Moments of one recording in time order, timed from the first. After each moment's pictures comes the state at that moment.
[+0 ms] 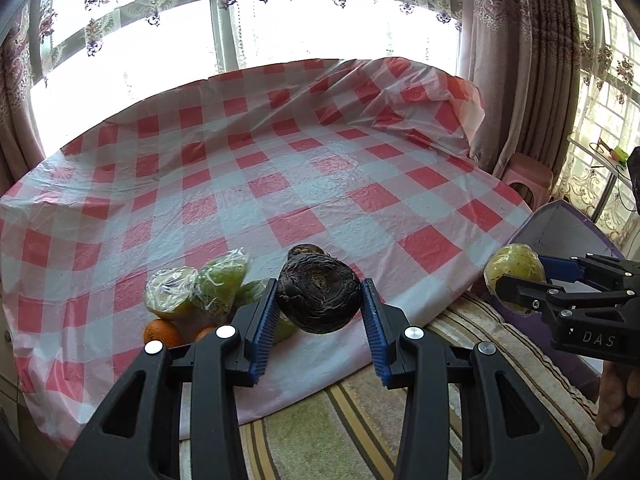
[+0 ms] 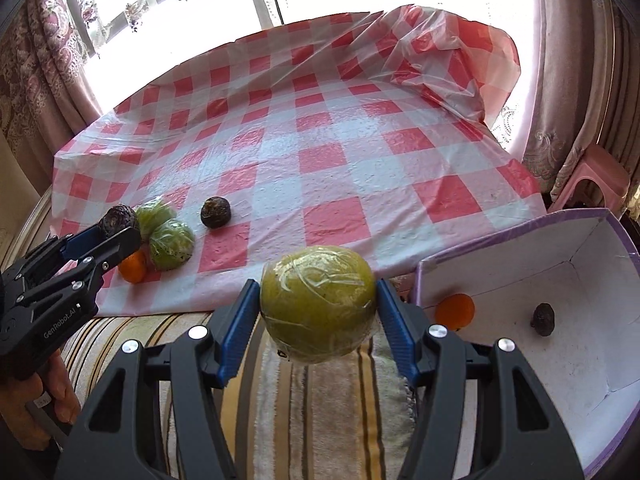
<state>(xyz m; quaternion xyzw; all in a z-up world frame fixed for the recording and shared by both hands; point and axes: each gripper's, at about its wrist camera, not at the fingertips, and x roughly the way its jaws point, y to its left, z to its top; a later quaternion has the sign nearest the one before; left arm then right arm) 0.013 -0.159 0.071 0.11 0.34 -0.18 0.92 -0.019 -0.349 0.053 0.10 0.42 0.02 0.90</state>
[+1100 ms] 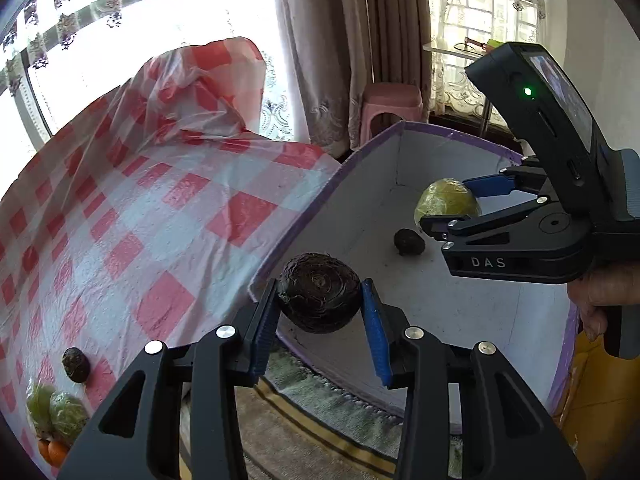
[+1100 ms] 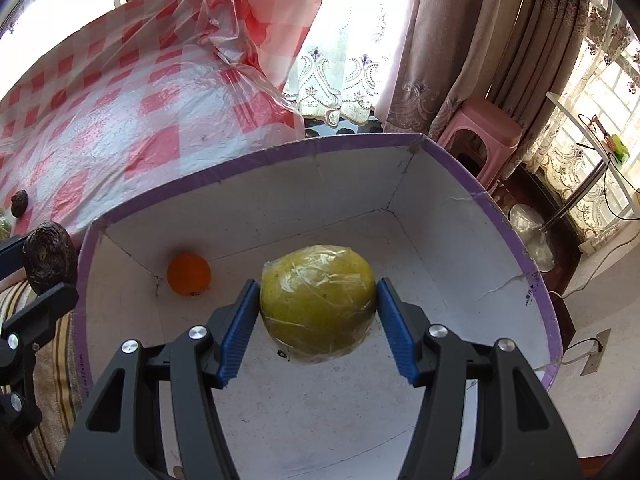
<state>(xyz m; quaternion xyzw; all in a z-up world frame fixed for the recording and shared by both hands) -0.024 -0.376 0.026 0.25 0.34 -0.40 0.81 -0.044 -0.521 -0.001 0.06 0.50 -0.19 0.84</state>
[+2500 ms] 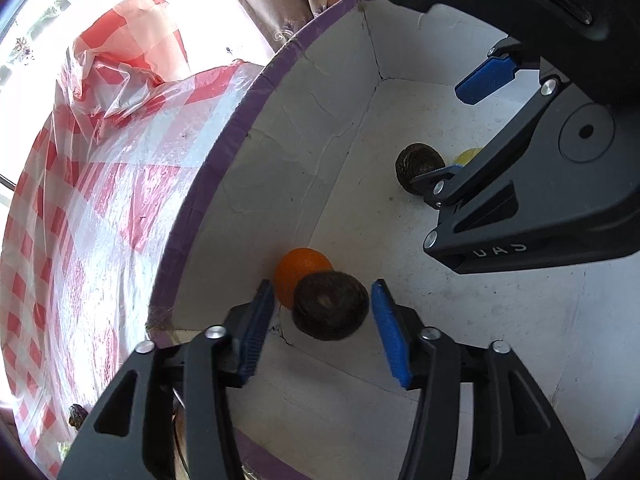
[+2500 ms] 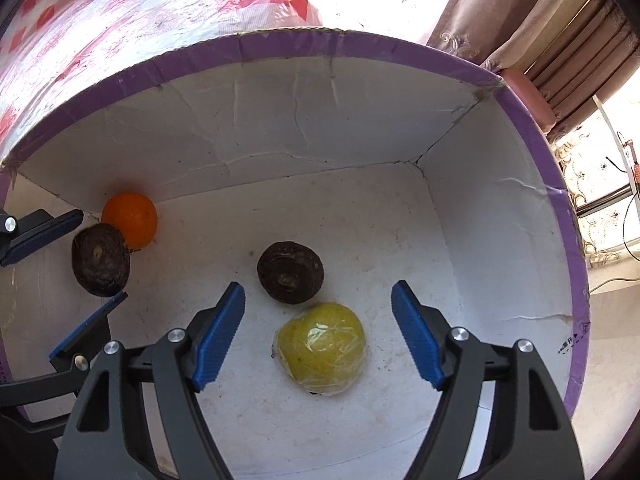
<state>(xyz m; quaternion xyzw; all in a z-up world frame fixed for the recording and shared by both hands) -0.016 -0.444 -0.056 0.42 0.39 -0.36 0.74 0.002 -0.537 -0.070 0.01 0.61 -0.14 0.78</state>
